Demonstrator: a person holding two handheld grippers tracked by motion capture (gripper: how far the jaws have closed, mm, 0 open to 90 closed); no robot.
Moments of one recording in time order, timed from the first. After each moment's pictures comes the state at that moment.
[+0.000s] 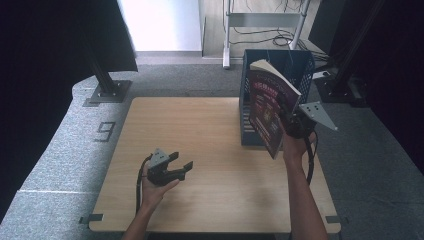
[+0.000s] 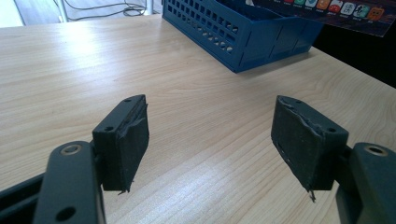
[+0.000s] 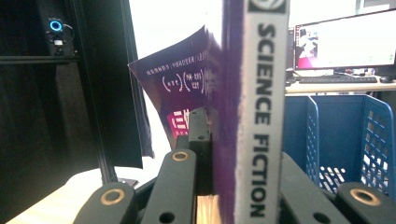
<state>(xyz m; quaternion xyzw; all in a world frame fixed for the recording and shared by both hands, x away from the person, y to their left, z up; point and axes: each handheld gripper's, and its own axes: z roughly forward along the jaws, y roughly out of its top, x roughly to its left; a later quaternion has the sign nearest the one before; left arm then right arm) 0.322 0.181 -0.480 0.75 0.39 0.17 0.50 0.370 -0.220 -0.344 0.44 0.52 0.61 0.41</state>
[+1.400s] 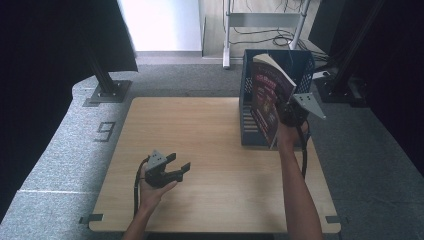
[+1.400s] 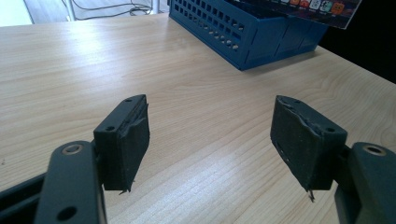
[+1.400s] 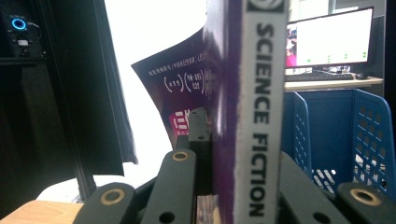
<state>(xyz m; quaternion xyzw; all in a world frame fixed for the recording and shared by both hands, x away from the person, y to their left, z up) 0.316 0.186 -0.482 0.75 0.40 0.18 0.50 0.416 -0.217 -0.357 0.46 0.50 0.59 0.43</state>
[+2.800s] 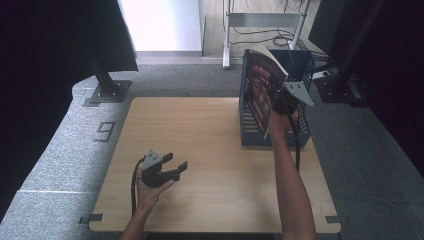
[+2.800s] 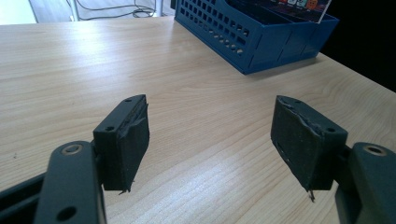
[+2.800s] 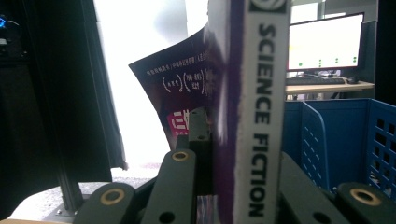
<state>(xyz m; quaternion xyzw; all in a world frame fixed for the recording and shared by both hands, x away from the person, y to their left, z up) 0.316 0.196 -0.481 0.74 0.41 0.18 0.51 0.456 -0.201 -0.353 0.47 0.49 0.58 0.45</state>
